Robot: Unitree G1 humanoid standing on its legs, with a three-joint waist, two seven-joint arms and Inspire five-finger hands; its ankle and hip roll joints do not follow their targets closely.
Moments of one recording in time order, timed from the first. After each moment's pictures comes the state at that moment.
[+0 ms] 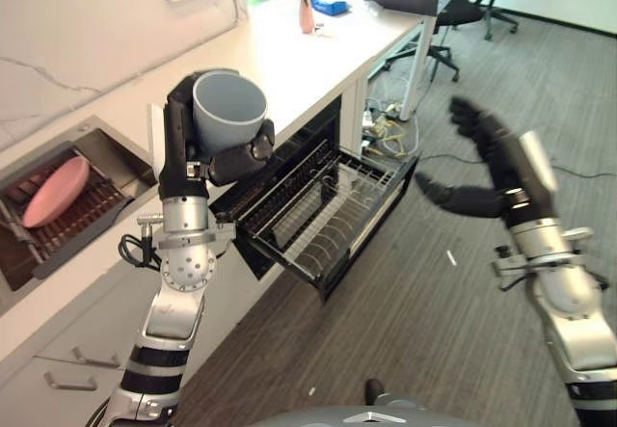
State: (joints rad) left arm -0.21 0.35 -0.07 -0.25 0.05 -0.16 0.44; right arm -0.04 -0.49 0.04 -0.15 0.25 -0.17 -0.06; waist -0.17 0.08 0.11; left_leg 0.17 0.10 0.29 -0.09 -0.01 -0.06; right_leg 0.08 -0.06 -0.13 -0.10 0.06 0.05
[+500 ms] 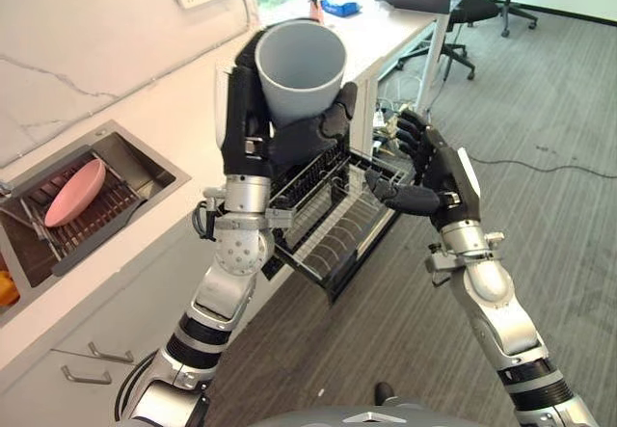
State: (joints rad) left arm -0.33 0.27 -0.32 -0.25 -0.10 -0.23 0.44; right arm -0.10 -0.43 0.21 -0.17 0.32 -0.17 -0.16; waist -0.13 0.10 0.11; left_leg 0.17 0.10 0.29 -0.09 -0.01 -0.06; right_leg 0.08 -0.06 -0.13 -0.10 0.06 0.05
